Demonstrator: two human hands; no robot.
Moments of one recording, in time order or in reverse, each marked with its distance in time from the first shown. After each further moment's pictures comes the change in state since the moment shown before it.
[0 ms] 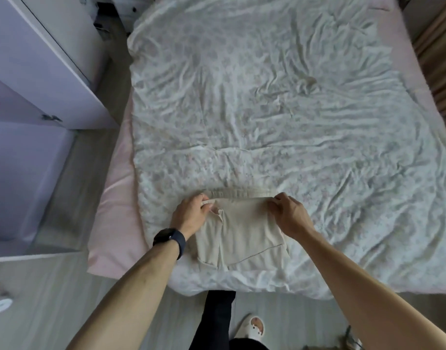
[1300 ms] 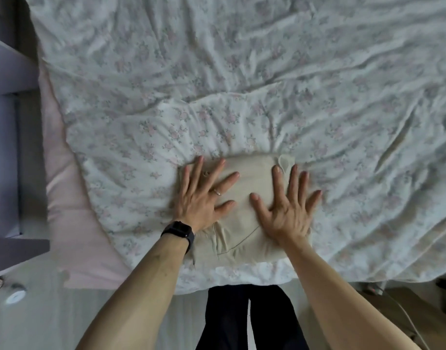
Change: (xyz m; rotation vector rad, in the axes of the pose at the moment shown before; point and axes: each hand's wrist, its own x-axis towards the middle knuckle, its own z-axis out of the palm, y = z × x) left_hand 0.128 -0.064 0.144 0.592 0.078 0.624; right_hand 0.071 0.059 0.160 -0.210 0.040 0.262
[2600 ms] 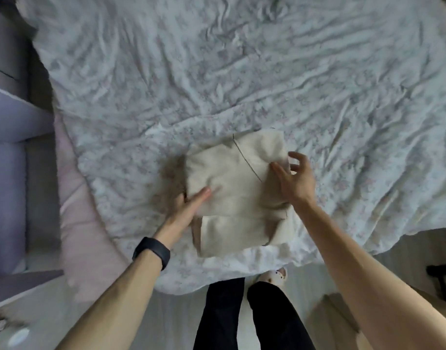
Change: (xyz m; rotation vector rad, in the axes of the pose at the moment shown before) left_hand -0.016 0.048 -0.111 -1.449 -0.298 -0.858; right_hand -0.005 0.039 -0.114 0.929 0.148 0.371
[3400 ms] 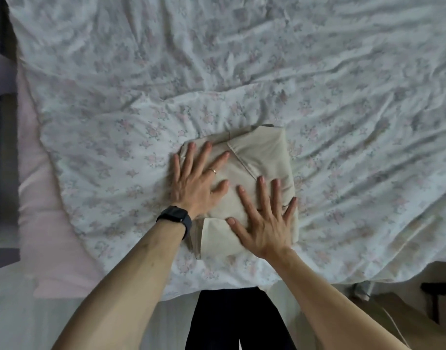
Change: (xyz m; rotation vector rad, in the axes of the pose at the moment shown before) left_hand 0.129 -0.047 0.027 1.397 0.384 0.627; right_hand -0.014 0.100 0.073 -1.069 -0.325 -0.619
